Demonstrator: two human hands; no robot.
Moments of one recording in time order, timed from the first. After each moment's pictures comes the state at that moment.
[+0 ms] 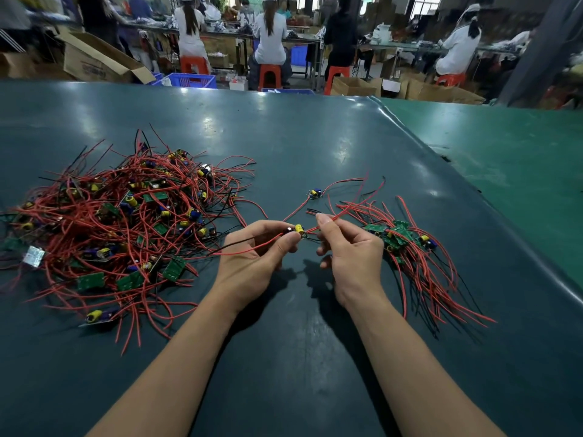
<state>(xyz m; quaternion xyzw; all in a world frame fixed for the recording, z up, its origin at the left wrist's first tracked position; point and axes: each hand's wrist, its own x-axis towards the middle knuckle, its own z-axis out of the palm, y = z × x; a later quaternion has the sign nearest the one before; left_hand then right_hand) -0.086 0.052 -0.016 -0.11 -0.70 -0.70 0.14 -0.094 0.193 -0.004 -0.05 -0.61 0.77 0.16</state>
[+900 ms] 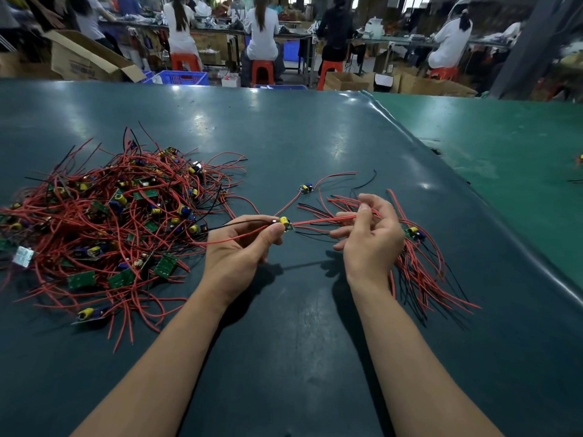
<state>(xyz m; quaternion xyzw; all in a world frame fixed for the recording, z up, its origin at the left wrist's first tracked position) -0.080 0.053 -0.009 -0.09 -0.66 -0.73 0.15 -0.103 0.220 -0.005 -0.10 -0.65 0.67 0.34</state>
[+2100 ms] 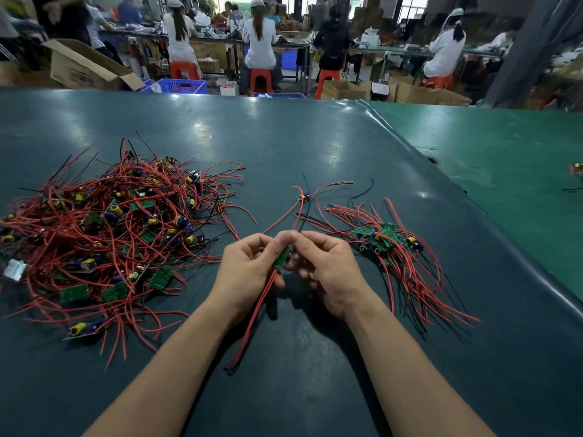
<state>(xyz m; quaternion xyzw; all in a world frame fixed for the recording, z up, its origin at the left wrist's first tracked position) -0.079 0.066 -0.003 -0.02 -0.66 -0.75 0.02 -0.089 0.196 -0.001 0.02 -0.60 0.79 -0.07</state>
